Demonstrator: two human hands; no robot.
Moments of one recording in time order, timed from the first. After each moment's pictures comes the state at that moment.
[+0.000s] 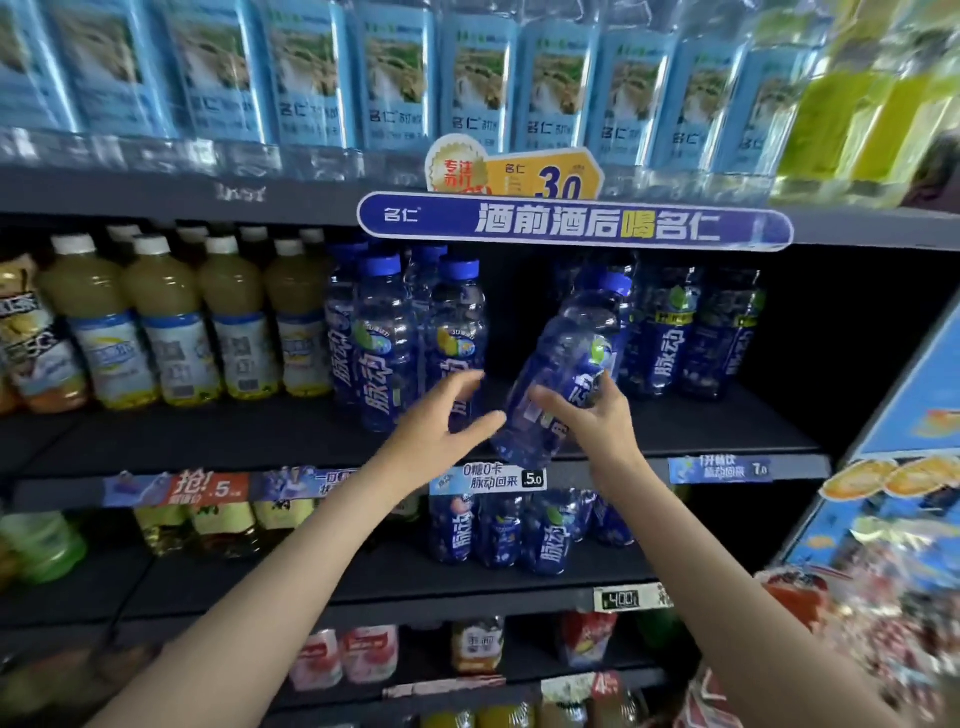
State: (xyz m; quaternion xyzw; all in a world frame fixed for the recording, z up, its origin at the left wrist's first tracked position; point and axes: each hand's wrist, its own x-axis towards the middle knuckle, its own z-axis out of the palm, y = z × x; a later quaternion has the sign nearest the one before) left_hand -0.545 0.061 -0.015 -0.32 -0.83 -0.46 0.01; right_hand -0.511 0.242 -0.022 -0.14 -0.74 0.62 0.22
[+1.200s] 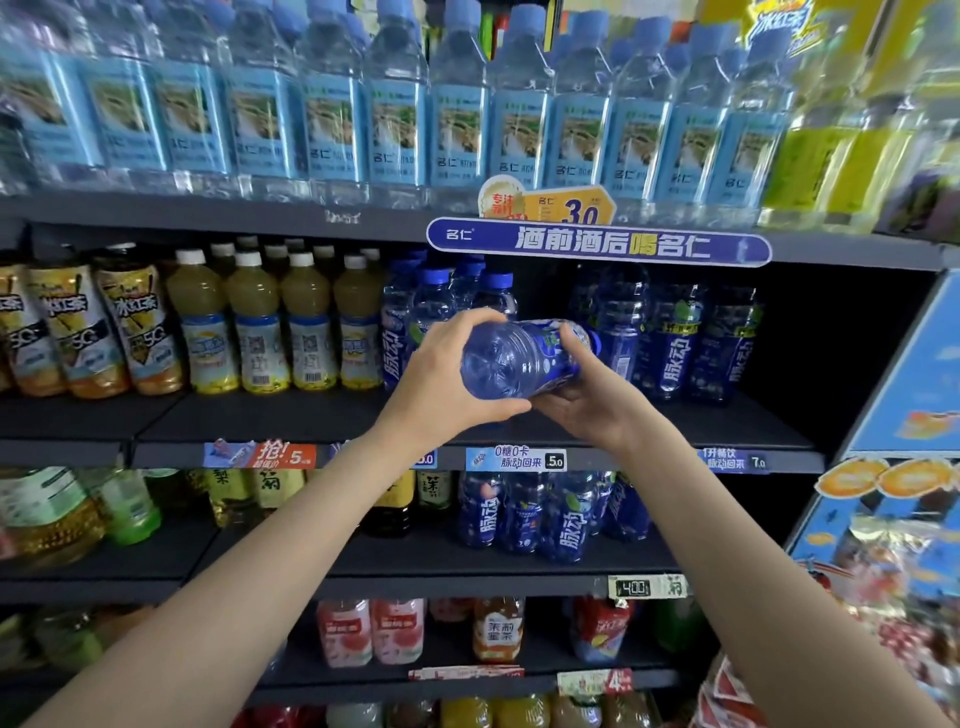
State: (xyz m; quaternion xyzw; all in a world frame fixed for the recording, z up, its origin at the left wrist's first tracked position) left_hand -0.478 0.014 0.039 -0.35 -0.79 -0.44 0.24; right_hand -0.459 0.190 0.041 -0.11 -0.46 0.88 -0.02
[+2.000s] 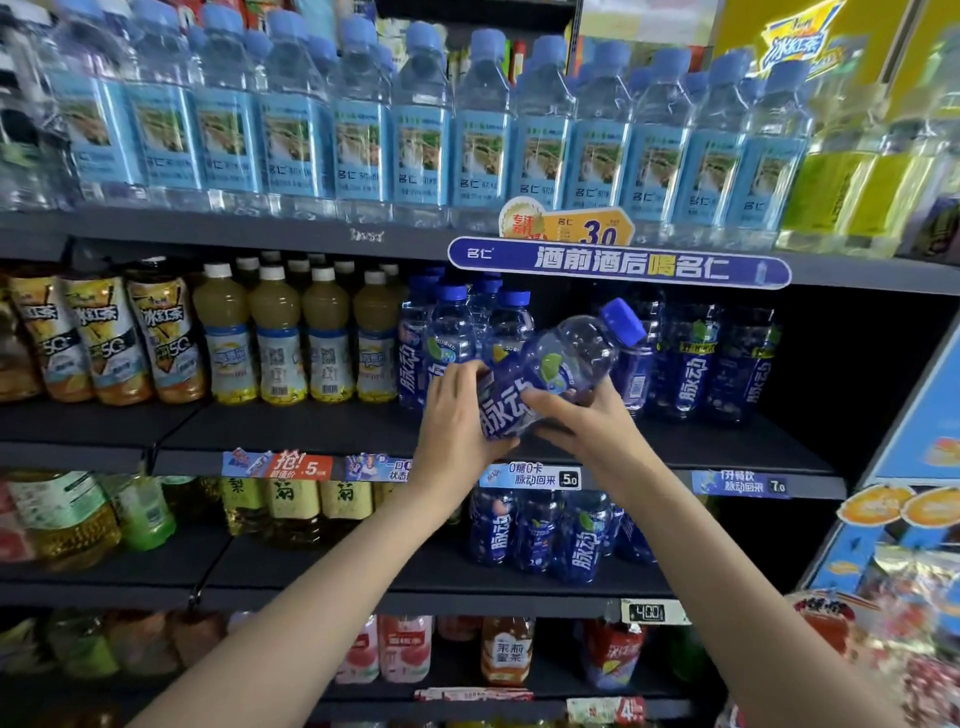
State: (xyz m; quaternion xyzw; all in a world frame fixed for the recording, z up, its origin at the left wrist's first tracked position) left_hand -0.496 0.030 -0.007 -0.23 -0.85 -0.37 0.30; right_hand -0.448 0.171 0.026 0.03 -0.69 0.71 0.13
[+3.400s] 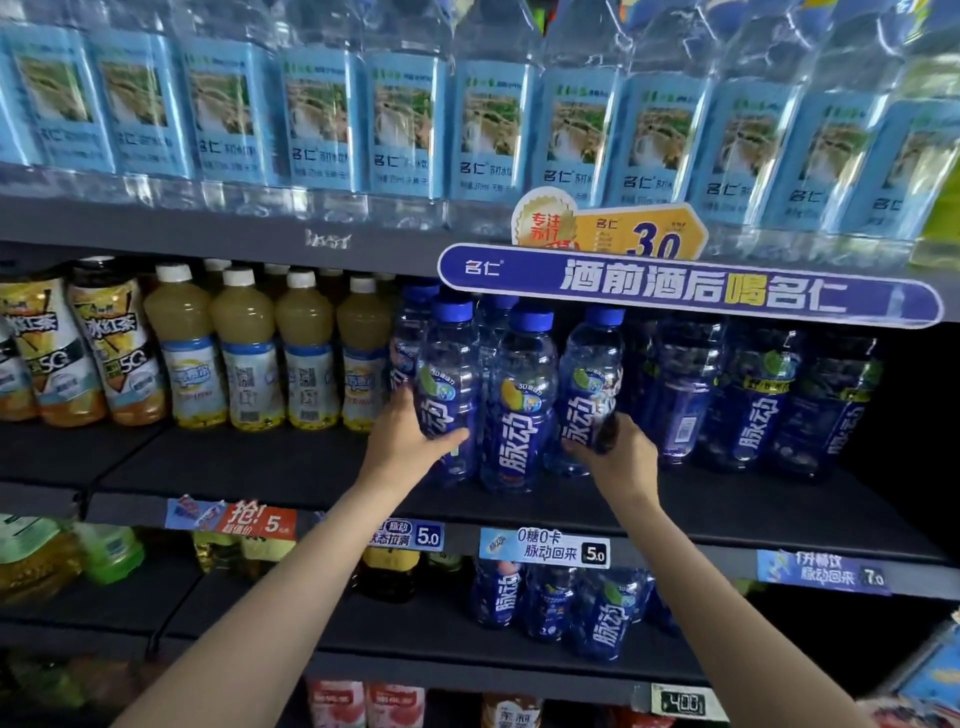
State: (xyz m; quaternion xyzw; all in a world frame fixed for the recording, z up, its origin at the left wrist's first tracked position) left_hand -0.627 0.010 -0.031 -0.09 -0.88 -0.44 0.16; right_hand -0.595 0.244 -0.047 -0.15 -0.88 0.37 0.24
